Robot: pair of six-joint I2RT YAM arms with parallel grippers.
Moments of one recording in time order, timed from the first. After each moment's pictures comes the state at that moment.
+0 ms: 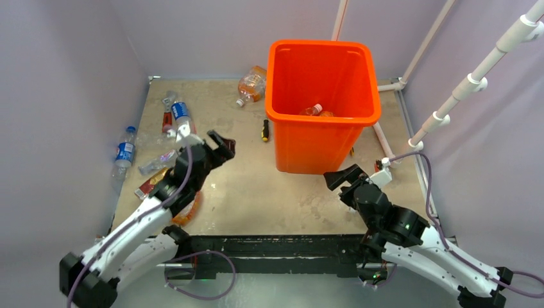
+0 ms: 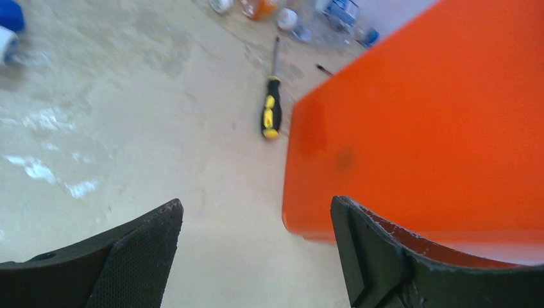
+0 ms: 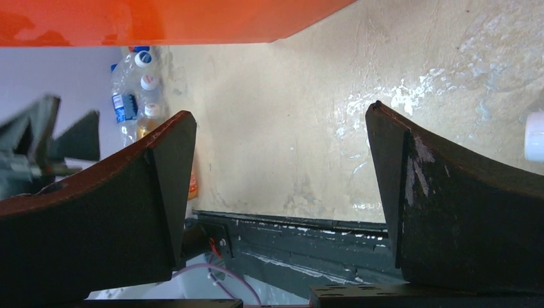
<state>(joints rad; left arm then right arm) -0.60 0.71 0.55 -0.15 -0.40 -0.83 0.94 0.41 0.54 -0.69 0.67 1.28</state>
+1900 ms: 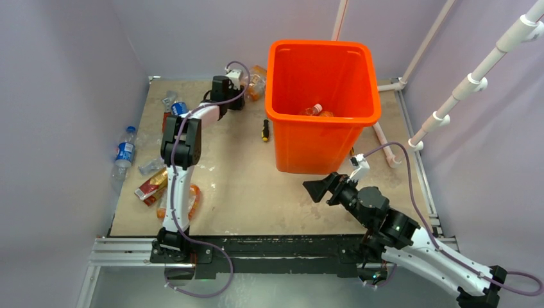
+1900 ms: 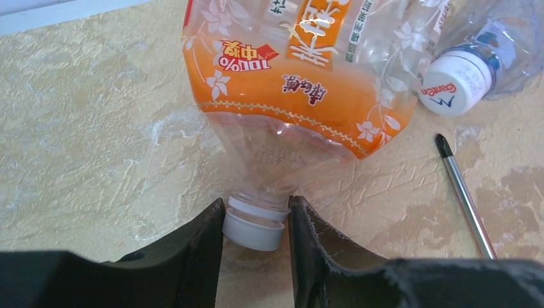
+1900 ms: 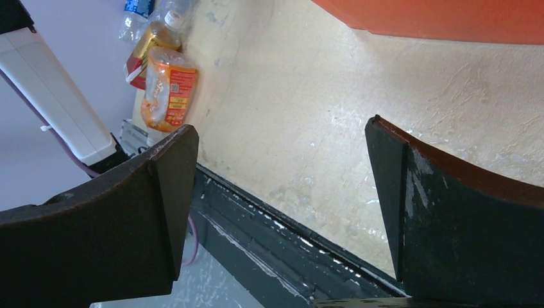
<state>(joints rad) -0.19 2.43 1.83 0.04 0.15 -0.02 0.94 0.36 0.37 -0.24 0.35 0.80</state>
